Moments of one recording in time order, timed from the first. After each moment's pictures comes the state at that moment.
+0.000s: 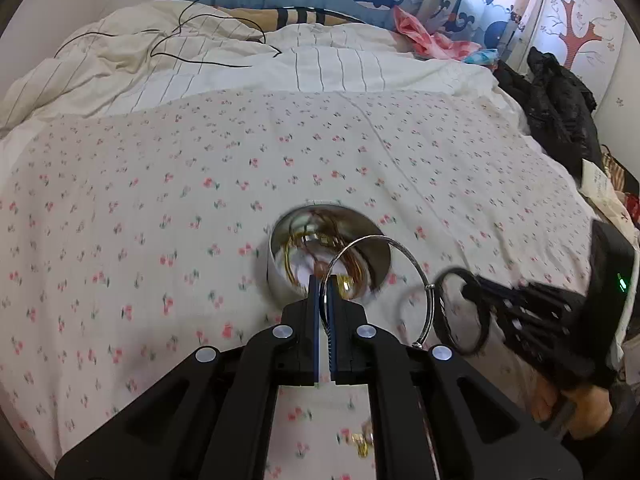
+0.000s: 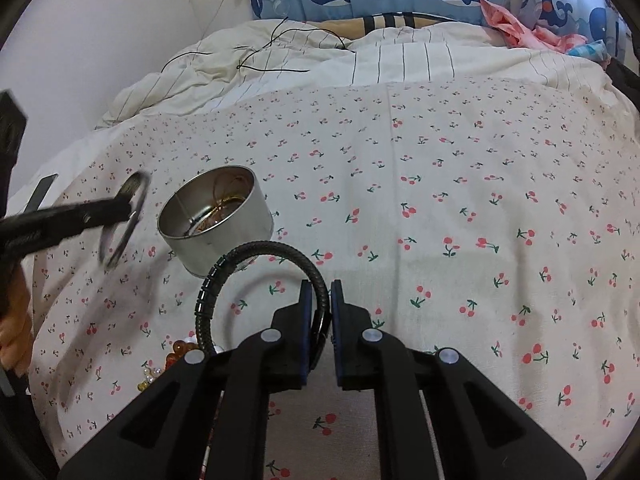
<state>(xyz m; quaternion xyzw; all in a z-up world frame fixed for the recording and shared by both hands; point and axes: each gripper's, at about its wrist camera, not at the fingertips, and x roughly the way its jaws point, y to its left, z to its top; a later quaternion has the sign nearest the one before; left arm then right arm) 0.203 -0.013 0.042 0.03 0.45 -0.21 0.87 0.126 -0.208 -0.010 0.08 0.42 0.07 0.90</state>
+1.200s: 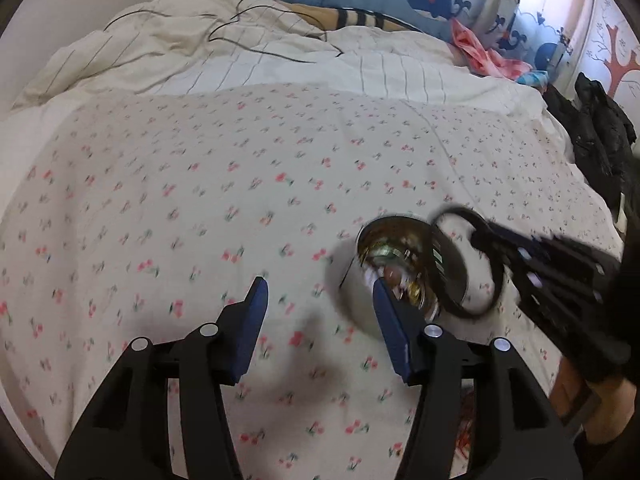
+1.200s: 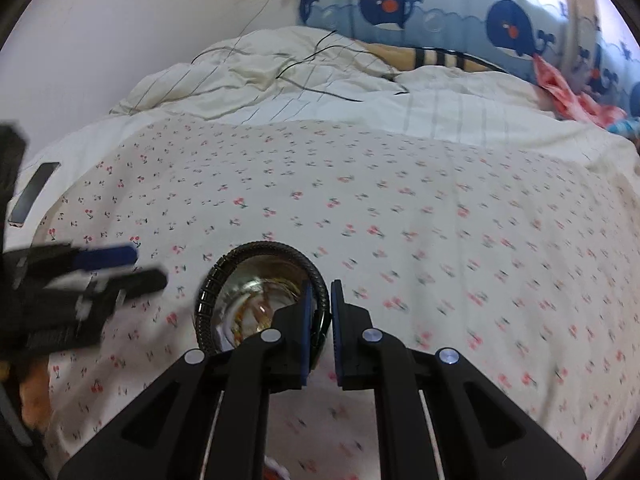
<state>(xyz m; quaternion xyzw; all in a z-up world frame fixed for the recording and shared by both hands) 0.213 0.029 0.029 0.00 0.46 -0.13 0.88 0.208 -0.128 0.019 -0.01 0.40 0.10 0.91</state>
